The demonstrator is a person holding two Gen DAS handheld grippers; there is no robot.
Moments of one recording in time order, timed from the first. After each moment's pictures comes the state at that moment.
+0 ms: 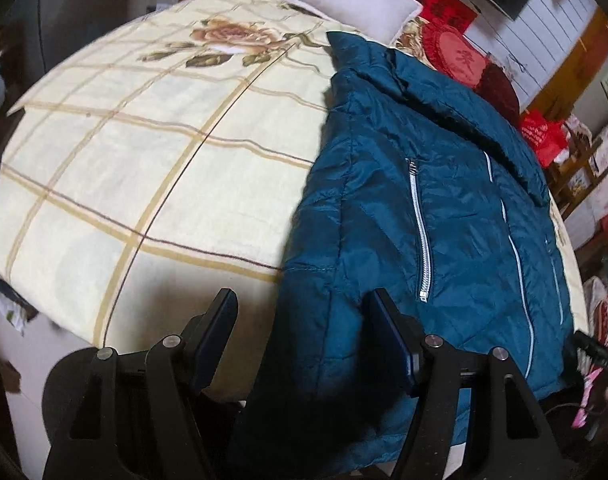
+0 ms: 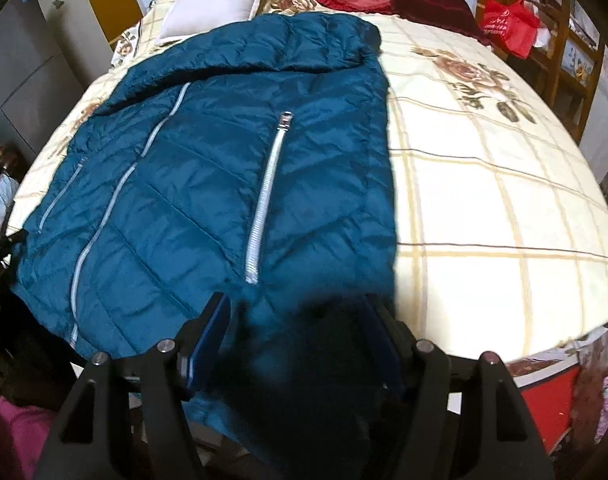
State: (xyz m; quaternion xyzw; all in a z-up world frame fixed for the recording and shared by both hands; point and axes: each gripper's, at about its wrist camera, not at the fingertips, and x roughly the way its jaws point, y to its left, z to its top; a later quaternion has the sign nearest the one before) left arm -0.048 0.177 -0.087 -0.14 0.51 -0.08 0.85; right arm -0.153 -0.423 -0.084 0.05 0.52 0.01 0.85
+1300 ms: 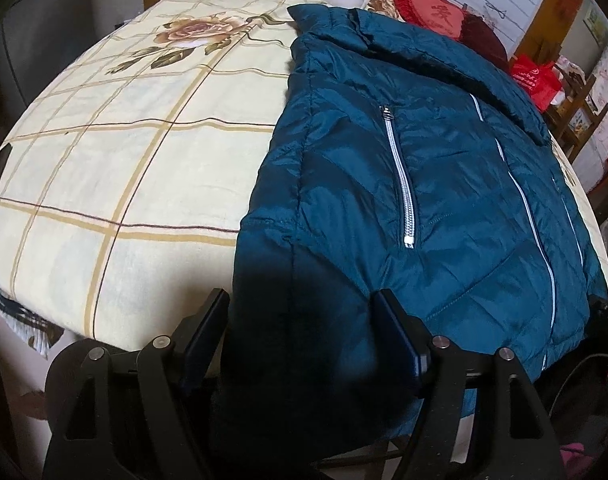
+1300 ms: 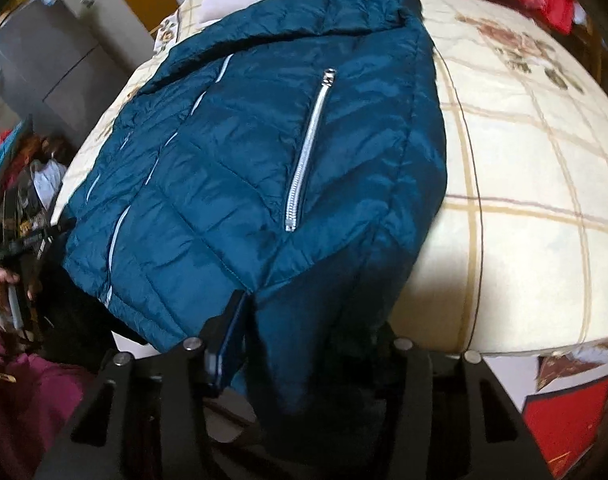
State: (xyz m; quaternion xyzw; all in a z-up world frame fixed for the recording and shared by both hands) left arm -0.062 0.142 -0.093 -0.04 0.53 -0.10 0.84; right arm -0.162 -0.425 -0.116 0.13 0.54 0.12 0.82
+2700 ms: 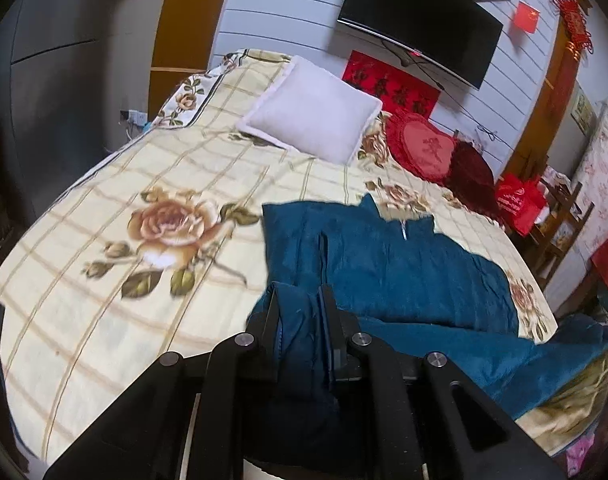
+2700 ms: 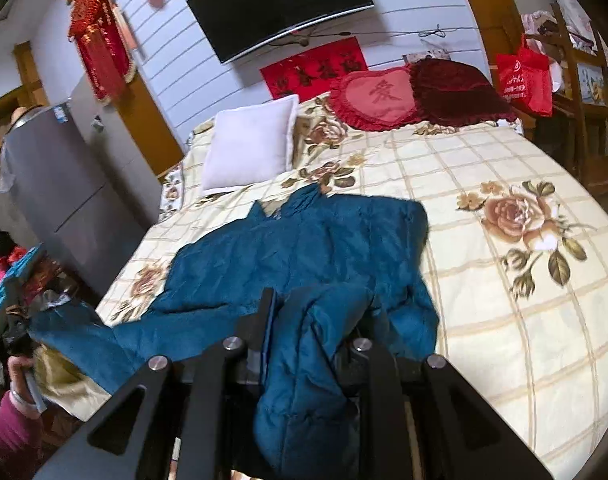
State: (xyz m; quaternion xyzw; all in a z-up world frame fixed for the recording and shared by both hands) left arm 0.096 0.119 0.062 -0.11 0.35 -0.09 0.93; right arm 0.018 -0.465 0.035 0.17 0.33 0.08 0.93
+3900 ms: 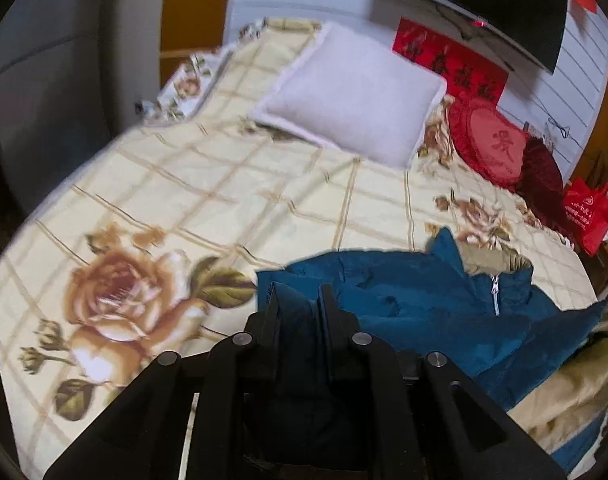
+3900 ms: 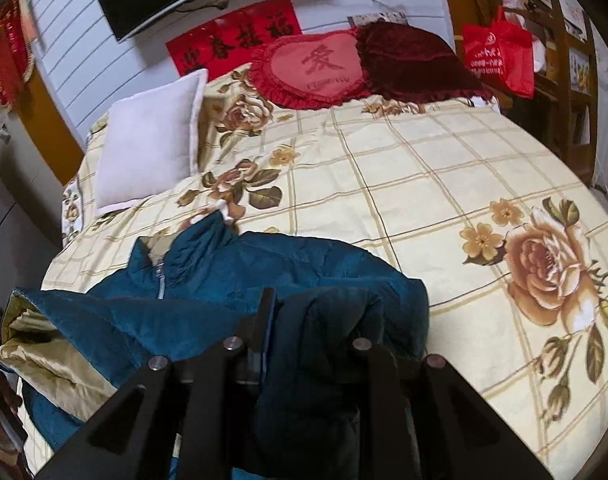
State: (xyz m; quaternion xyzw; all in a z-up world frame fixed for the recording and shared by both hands) left arm 0.322 0.074 -0.020 -0.10 0.39 -0.02 0.91; right arm 0.259 -0.496 -0.054 0.18 0.39 -0.05 0.90
